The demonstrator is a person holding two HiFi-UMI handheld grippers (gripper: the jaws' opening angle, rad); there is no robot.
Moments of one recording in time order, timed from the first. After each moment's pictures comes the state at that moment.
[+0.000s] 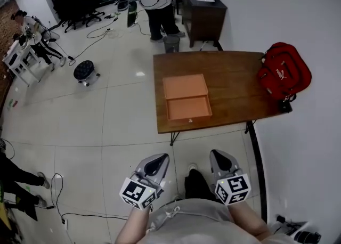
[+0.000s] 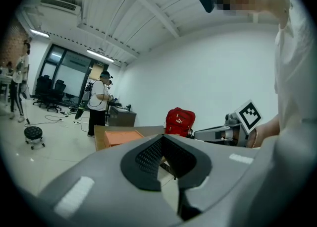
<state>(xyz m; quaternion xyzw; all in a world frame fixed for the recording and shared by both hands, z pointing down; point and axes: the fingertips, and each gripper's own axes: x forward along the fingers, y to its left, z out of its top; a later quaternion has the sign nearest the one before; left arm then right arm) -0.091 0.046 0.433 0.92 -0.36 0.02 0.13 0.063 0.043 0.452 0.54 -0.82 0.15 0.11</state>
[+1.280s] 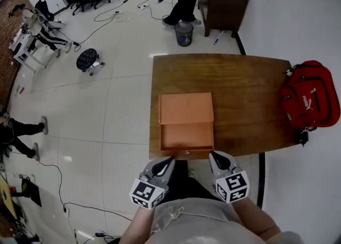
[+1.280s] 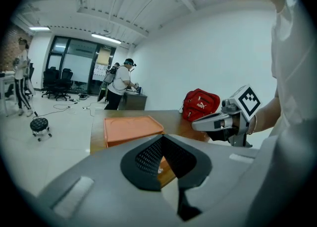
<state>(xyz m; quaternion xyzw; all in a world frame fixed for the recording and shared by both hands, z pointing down) -0.023 -0.125 0.519 0.89 -0.41 0.11 0.18 0.104 -0.148 0.531 0.43 -0.86 0.20 0.19</state>
